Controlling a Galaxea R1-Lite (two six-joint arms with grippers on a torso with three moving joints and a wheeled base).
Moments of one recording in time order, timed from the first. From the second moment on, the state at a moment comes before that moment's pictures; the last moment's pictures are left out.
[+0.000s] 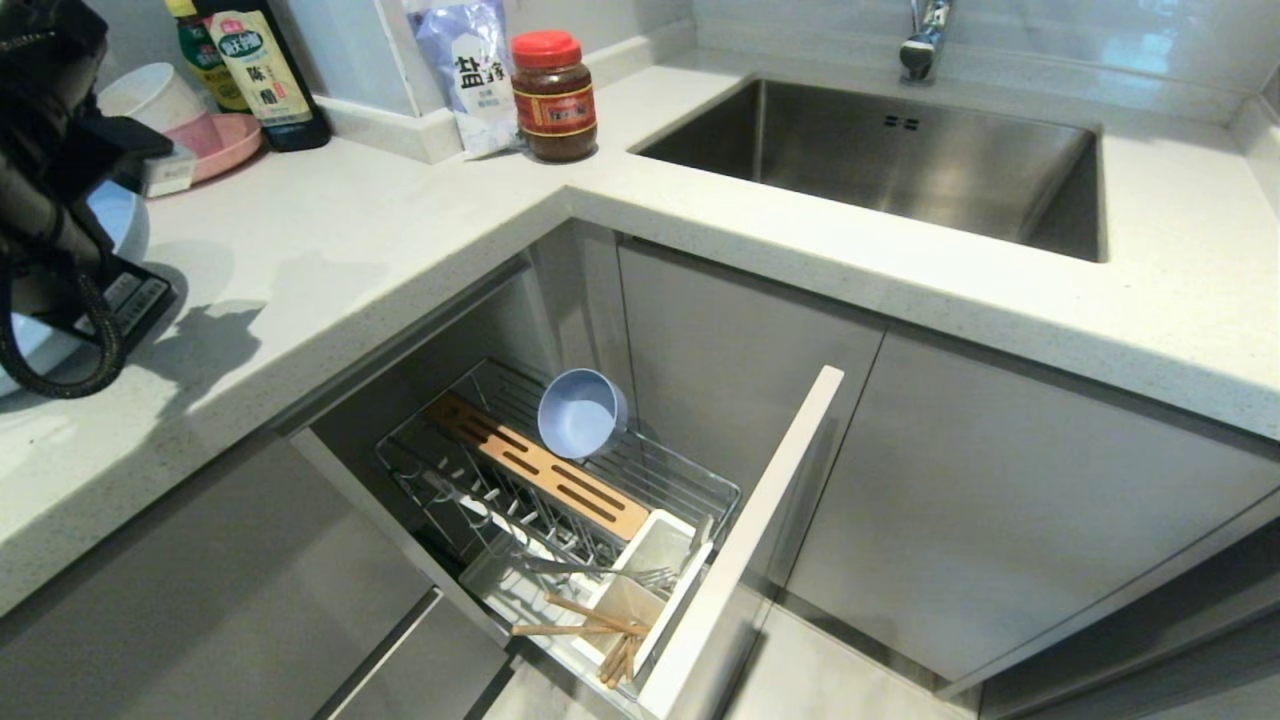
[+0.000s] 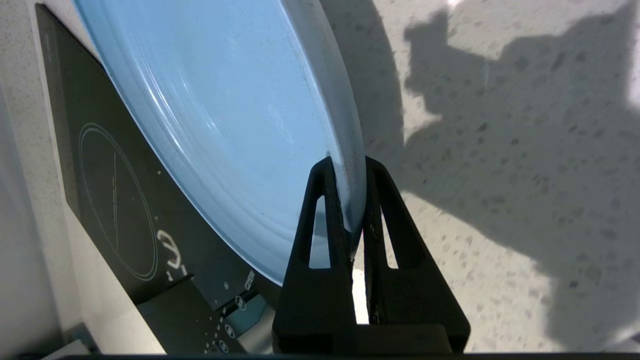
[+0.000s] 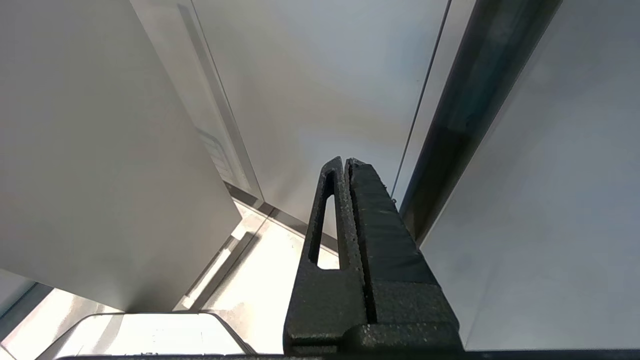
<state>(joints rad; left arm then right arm) -0.08 1.66 -1.94 1.06 0.66 0.36 0.00 0.00 0.00 0.00 0.00 0.02</state>
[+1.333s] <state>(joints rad) -0.09 1.59 -1.93 0.92 0.50 0.18 0.00 0.00 0.00 0.00 0.00 0.02</state>
